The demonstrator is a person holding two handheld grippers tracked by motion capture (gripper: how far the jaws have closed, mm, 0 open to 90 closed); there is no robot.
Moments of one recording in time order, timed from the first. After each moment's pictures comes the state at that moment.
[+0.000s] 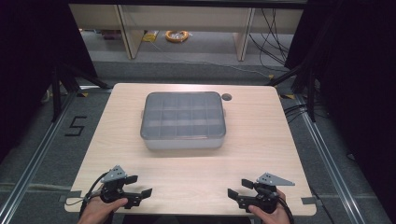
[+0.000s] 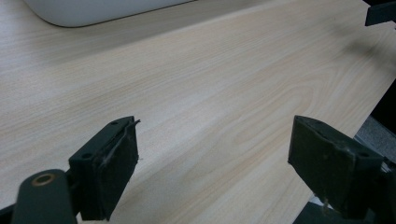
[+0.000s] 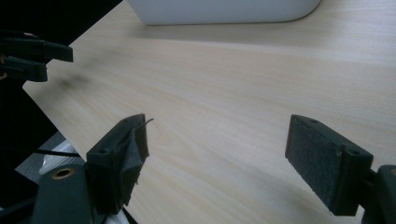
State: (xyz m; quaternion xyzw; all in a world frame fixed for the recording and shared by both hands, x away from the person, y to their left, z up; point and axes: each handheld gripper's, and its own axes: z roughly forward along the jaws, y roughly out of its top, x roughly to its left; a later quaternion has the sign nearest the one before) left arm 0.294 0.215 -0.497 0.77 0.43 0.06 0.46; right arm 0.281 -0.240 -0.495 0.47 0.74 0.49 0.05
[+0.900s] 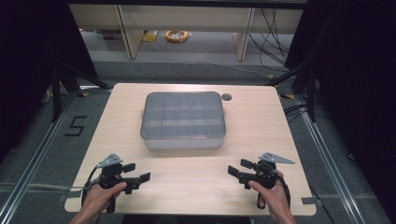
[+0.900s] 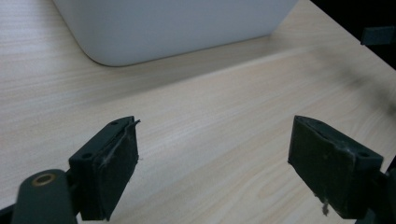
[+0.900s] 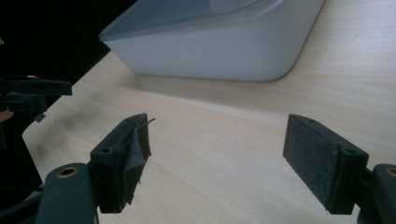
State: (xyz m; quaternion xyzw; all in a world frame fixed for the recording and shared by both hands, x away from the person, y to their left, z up) left arm 0.327 0.225 -0.485 0.73 0.48 0.07 0.49; right arm 0.339 -0.245 -0.482 0.47 0.70 0.53 0.05
